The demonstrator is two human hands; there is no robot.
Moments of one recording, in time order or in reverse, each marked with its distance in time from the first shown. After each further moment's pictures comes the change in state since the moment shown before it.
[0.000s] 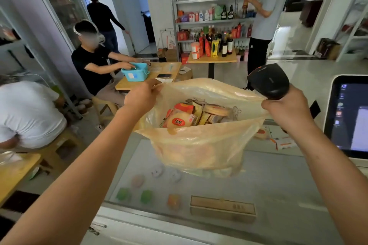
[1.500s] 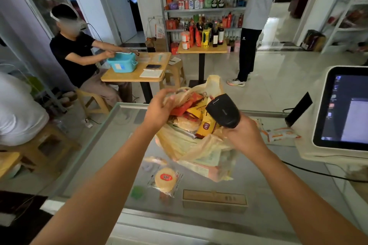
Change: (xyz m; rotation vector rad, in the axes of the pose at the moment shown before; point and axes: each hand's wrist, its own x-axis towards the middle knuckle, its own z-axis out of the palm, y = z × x) left_hand -0.012 0.008 0.111 -0.678 -0.025 0.083; right_hand -0.027 0.060 0.087 -0.110 -0.224 0.001
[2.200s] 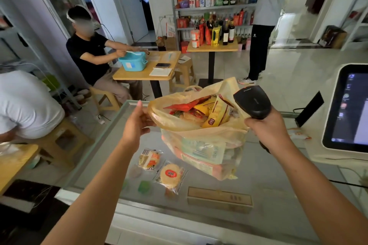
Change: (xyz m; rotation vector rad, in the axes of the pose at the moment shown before) left_hand -0.066 -0.008 -0.047 -0.432 0.155 -0.418; right_hand 0.012 0.018 -0.037 0.204 0.092 0.140
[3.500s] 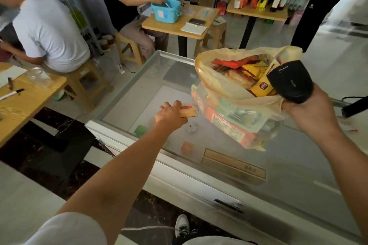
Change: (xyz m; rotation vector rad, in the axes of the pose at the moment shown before) left_hand -0.001 -0.152 -0.019 1.197 -0.084 -0.162; right_hand -0.039 -0.007 0.037 -0.338 -0.076 -0.186
